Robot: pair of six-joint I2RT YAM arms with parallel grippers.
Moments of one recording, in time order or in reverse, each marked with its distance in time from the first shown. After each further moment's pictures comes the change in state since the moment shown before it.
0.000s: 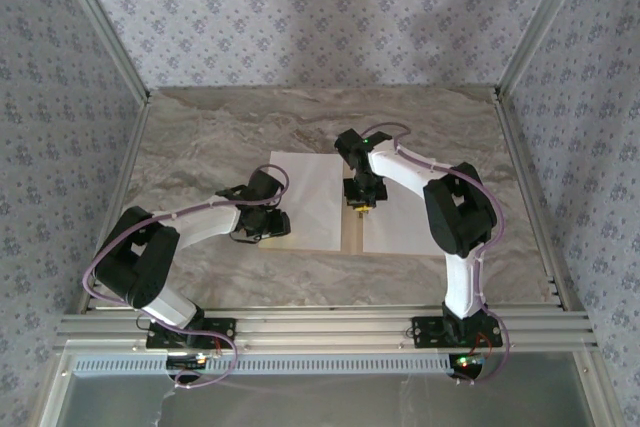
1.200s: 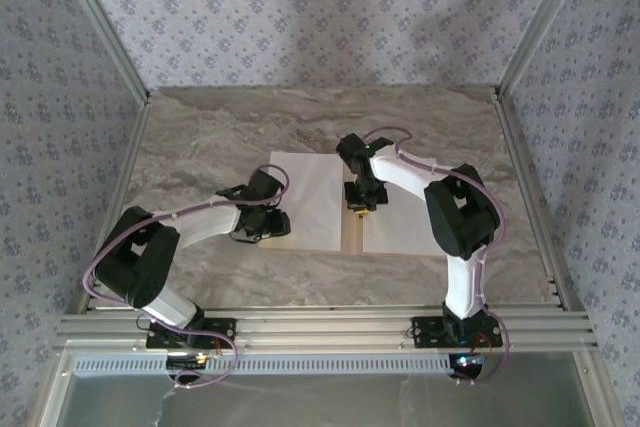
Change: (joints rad) left arm 0.000 0.001 0.003 -0.007 0.000 -0.002; right arm 0.000 -0.023 -0.080 0.080 0.000 0.000
